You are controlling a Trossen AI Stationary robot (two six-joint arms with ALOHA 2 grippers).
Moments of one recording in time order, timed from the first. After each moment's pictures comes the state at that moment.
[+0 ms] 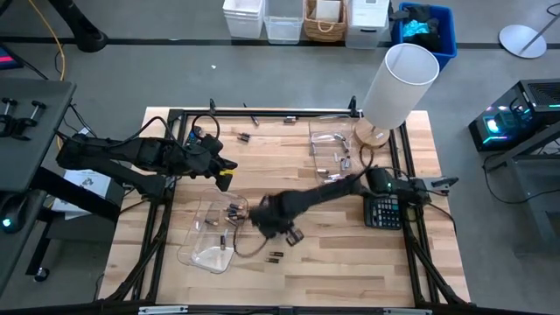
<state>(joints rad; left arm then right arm) -0.13 1.06 1.11 -0.79 -0.40 -0.81 0.20 2.37 2.00 -1.04 -0.03 -0.43</state>
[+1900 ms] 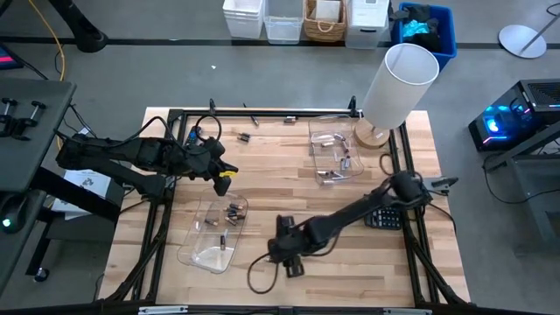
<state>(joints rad) -0.13 1.06 1.11 -0.79 -0.32 -0.73 0.42 2.15 1.70 -0.67 0.10 0.18</state>
